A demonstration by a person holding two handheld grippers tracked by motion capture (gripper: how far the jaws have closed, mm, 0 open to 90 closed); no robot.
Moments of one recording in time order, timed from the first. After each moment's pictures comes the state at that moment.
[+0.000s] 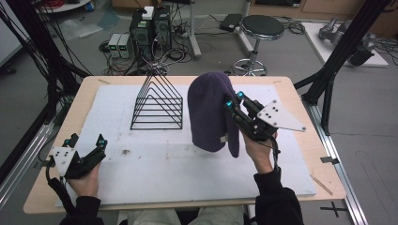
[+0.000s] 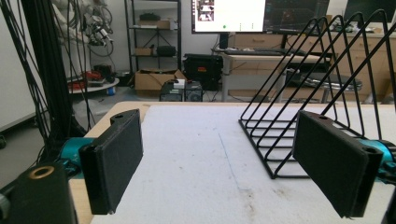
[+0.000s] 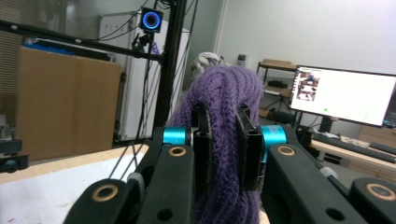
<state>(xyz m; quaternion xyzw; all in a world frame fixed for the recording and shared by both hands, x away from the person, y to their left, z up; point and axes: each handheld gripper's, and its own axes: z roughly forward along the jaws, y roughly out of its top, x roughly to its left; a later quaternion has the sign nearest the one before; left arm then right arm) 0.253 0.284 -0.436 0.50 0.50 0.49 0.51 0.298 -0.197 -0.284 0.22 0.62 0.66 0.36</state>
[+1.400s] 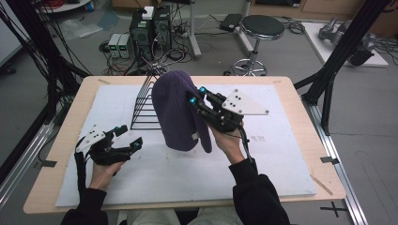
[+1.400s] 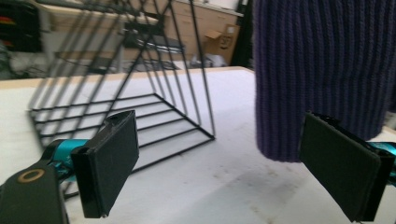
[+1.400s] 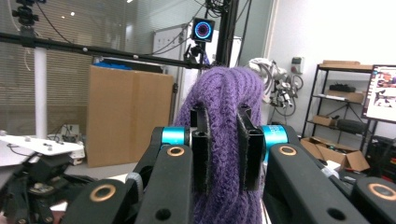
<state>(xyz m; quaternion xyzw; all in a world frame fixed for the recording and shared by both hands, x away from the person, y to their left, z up) 0.298 0.234 -0.417 0.65 0.37 0.20 0.64 0.323 -0.127 -0.282 0.16 0.64 0.71 0.26</state>
